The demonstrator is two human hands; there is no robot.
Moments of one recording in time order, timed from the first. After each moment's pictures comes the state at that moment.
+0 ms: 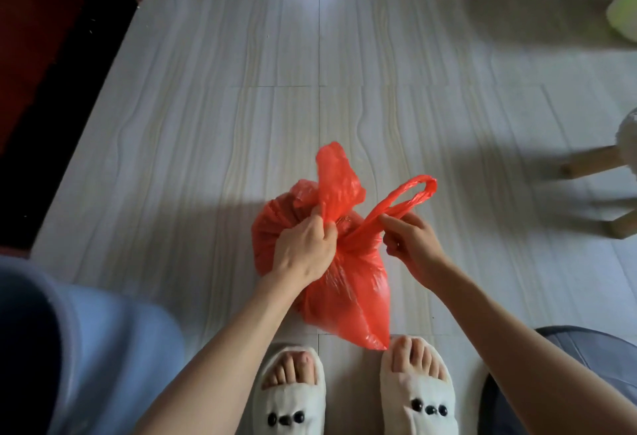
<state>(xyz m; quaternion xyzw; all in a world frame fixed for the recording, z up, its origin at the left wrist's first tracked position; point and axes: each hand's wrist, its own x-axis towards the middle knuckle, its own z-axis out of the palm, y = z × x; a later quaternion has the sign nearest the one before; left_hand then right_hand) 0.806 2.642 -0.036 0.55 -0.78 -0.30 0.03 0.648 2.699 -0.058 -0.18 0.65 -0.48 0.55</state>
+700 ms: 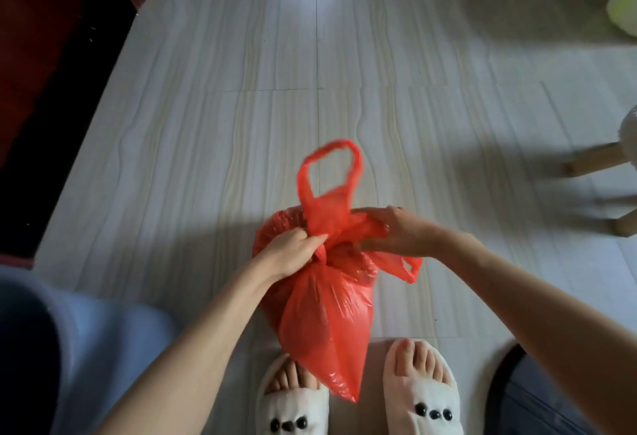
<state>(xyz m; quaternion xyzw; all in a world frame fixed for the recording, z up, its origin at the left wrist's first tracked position) 0.830 2.623 -0.033 0.50 -0.69 -0.52 -0.02 0.632 2.669 -0.040 -0.65 0.64 -0.07 0.41</state>
